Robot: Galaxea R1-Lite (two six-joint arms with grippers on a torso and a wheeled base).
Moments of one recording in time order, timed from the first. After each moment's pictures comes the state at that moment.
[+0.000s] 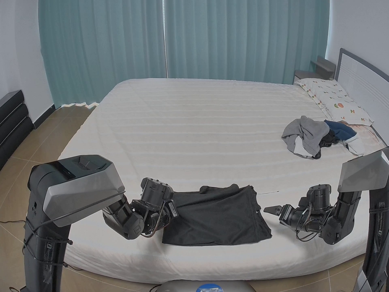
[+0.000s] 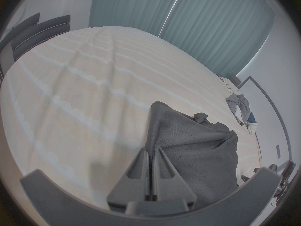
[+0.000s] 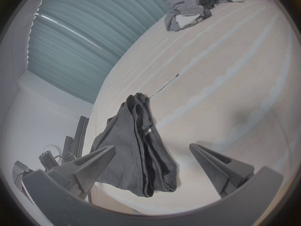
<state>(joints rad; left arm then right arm) -0.50 2.41 -0.98 -0.66 0.20 -0.76 0.19 2.35 -0.45 -1.27 0.26 0.75</state>
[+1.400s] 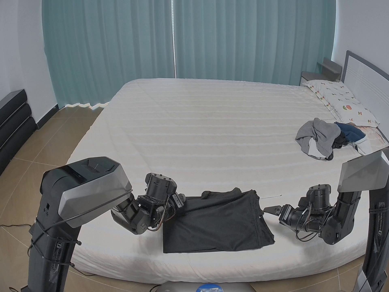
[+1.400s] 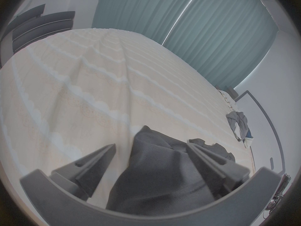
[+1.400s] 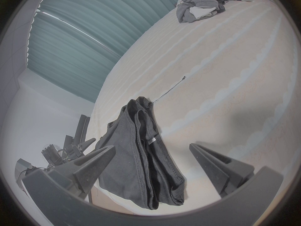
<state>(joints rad) -0.49 2.50 -1.11 -0.70 0.19 -0.81 0.19 2.35 -0.45 -1.27 0.26 0.75</state>
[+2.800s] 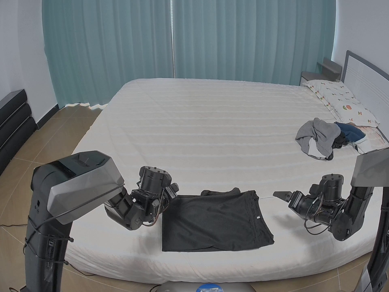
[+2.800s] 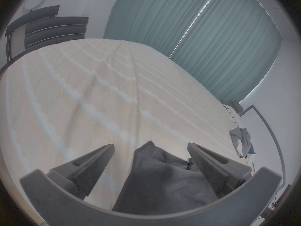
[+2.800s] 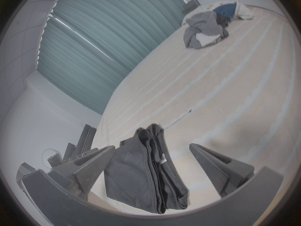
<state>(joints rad) -0.47 2.45 -1.09 -0.72 0.30 -0.85 0.16 2.23 -0.40 -1.34 0.21 0.74</state>
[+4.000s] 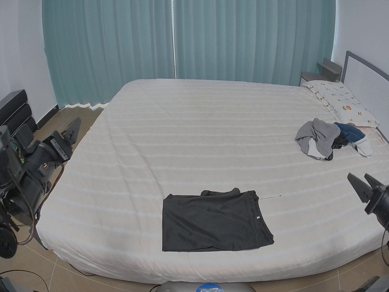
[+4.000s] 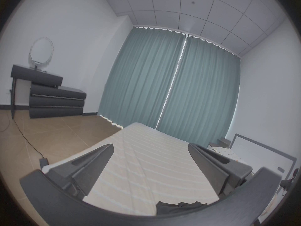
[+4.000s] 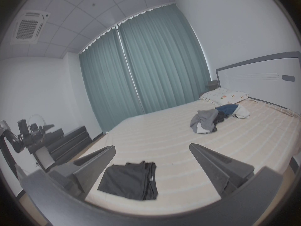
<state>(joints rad) -0.36 1.33 -0.42 -0.97 0.50 -0.33 0.06 1.01 -0.10 -0.87 0.10 0.28</state>
